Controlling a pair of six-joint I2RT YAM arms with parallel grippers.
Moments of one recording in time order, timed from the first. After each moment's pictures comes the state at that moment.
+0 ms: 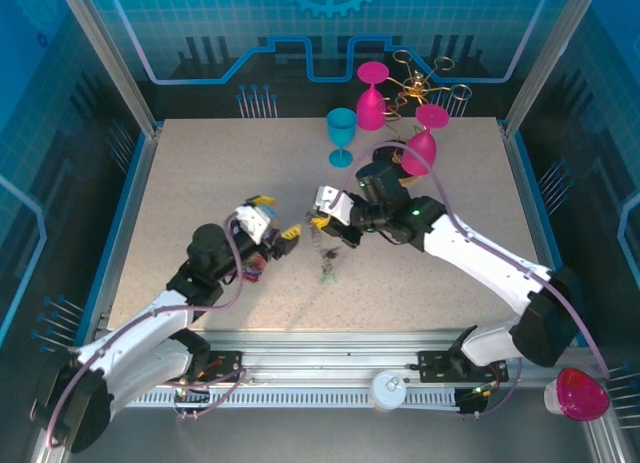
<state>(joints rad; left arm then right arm) -0.47 0.85 0.40 0.44 0.13 0.12 0.73 1.43 1.19 -0.44 -0.40 -0.49</state>
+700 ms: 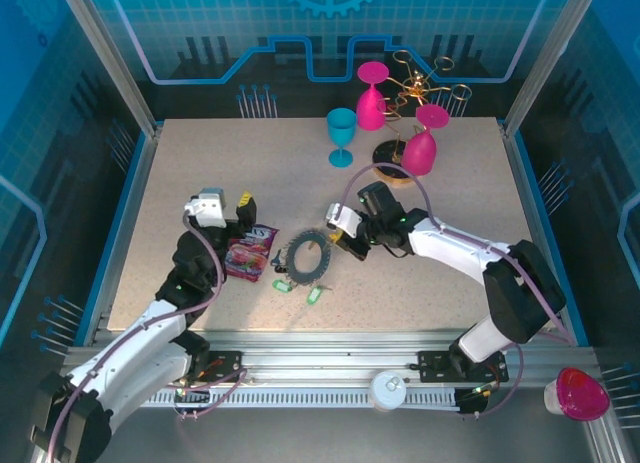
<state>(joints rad) -0.41 0.79 0.38 0.41 -0.40 -0.10 0.60 1.54 0.96 -0.36 -0.31 -0.51</state>
